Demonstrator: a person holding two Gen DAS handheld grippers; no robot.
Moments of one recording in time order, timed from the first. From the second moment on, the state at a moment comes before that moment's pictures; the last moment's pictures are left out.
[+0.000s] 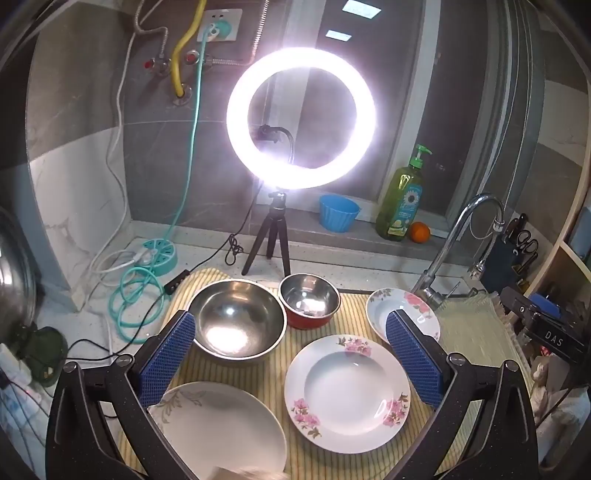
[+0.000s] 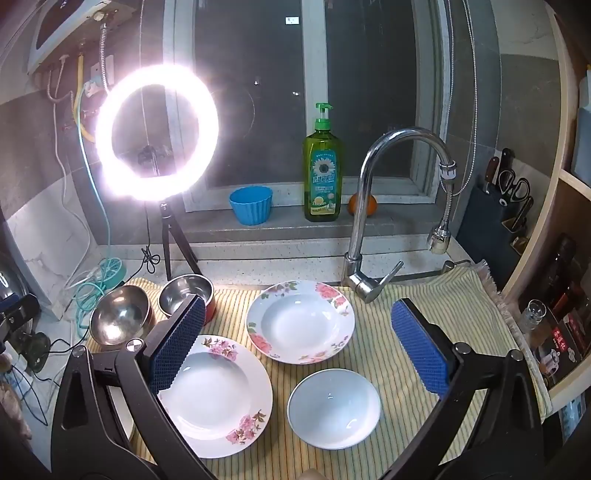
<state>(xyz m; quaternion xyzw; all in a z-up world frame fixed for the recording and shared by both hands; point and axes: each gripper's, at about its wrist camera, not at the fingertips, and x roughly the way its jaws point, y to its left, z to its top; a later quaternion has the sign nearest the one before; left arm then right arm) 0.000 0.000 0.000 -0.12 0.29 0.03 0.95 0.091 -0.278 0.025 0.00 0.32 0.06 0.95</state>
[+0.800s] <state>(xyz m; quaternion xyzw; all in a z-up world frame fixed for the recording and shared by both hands) -0.002 -0.005 0.002 -0.10 0.29 0.04 0.95 0.092 -0.278 0.029 0.00 0.31 0.06 0.95</state>
